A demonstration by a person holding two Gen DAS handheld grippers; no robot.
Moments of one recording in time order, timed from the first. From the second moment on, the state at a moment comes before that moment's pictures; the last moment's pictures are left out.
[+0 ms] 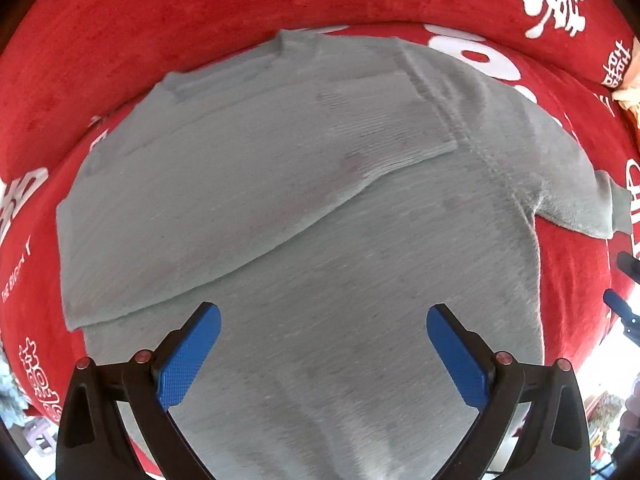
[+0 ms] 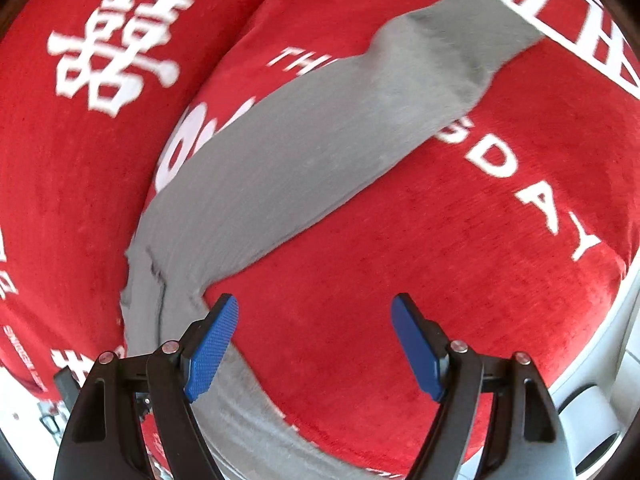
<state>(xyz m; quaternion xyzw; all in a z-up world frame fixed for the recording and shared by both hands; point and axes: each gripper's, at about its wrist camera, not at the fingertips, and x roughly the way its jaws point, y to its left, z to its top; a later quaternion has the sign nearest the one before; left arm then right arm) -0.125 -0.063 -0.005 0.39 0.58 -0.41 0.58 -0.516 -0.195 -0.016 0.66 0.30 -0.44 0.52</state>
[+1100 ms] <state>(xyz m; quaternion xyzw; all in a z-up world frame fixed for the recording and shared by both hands) -0.212 -0.149 -0.021 0.41 0.57 -0.41 0.59 -0.627 -0.262 -0.097 0.80 -0.09 -0.42 0.42</state>
